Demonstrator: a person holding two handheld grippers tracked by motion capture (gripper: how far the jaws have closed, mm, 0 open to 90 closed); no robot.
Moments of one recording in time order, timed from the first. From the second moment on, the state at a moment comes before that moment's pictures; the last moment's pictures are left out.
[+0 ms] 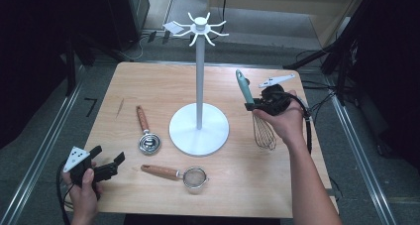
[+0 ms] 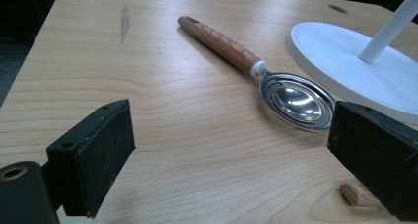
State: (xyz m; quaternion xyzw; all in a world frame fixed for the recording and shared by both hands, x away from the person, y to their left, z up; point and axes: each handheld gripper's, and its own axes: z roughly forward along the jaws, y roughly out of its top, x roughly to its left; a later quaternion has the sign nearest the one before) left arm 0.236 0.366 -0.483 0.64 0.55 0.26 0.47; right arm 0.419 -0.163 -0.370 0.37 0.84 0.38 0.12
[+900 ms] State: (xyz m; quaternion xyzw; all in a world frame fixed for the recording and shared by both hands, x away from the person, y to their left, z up) left arm 0.236 0.365 -0.483 0.64 0.55 0.26 0.47; right arm 0.352 -0.136 -0.343 0.33 0.75 0.55 0.18
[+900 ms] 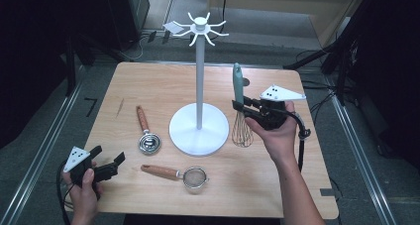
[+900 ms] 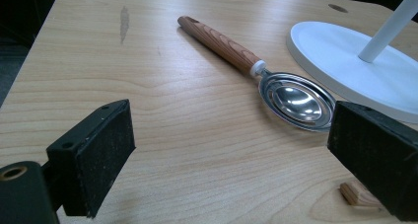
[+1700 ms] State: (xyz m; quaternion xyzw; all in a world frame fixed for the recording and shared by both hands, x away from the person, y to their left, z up) left arm 0.236 0.365 -0.483 0.64 0.55 0.26 0.47; right arm 0.310 -0.106 -0.307 0.29 0.71 0.61 0.20
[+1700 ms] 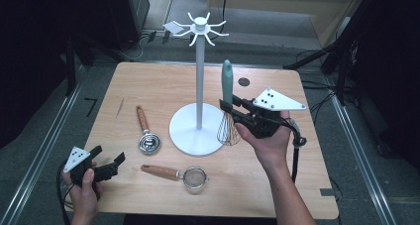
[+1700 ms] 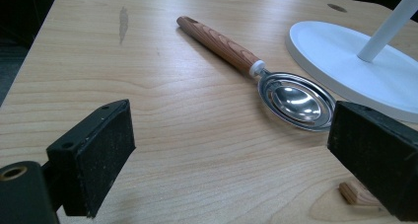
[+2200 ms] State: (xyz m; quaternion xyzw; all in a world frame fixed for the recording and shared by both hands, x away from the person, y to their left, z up) left arm 0.236 0.365 -0.483 0.64 0.55 0.26 0.47; right arm 0.311 -0.091 -0.288 0.30 0.69 0.63 0.18
